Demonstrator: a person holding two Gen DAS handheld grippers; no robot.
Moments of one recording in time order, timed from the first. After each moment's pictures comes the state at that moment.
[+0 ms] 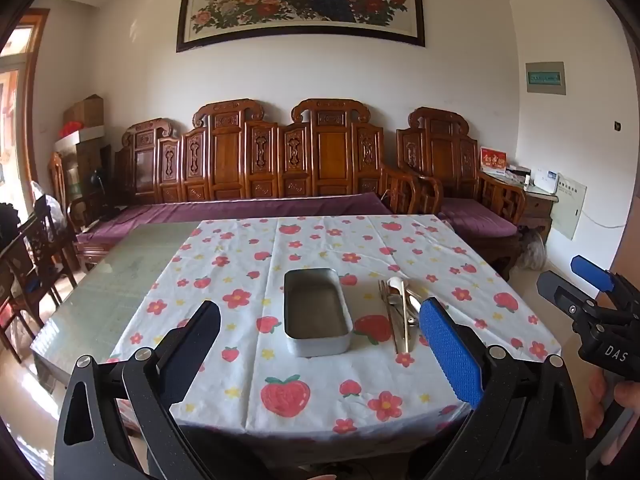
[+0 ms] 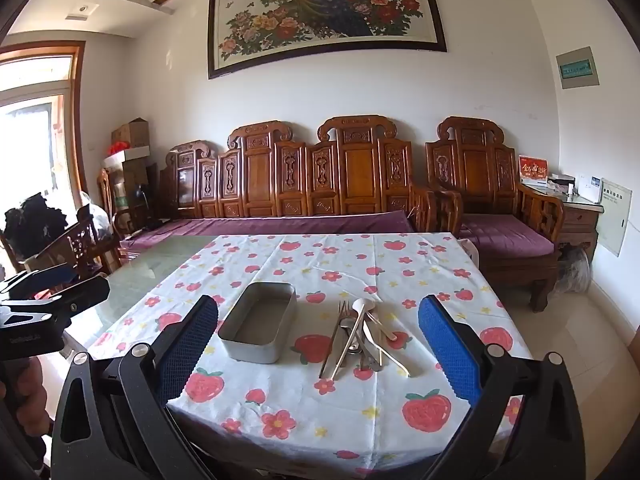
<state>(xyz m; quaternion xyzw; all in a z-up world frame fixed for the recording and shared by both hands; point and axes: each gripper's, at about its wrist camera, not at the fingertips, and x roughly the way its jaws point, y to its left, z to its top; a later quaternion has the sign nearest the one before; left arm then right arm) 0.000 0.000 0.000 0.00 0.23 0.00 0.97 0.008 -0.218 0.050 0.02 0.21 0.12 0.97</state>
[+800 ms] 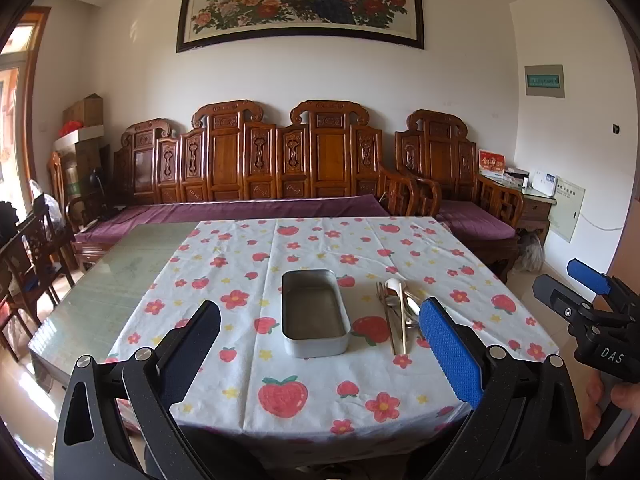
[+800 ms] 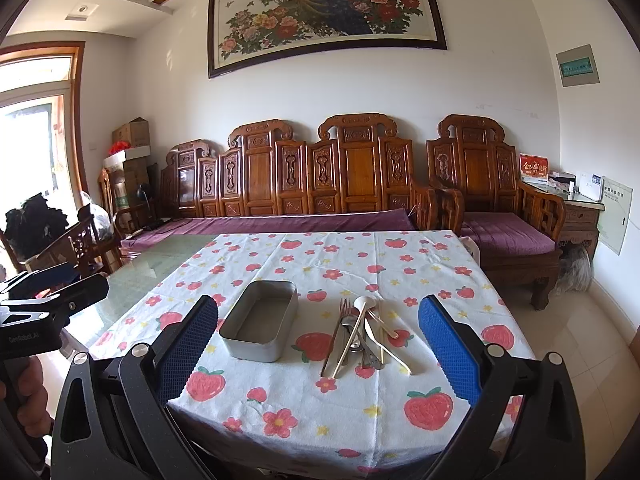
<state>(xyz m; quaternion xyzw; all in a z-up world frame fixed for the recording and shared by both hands) -0.002 0.001 0.006 0.00 0.22 0.00 0.97 0.008 -0.217 0.049 0.02 0.21 0.13 0.97</state>
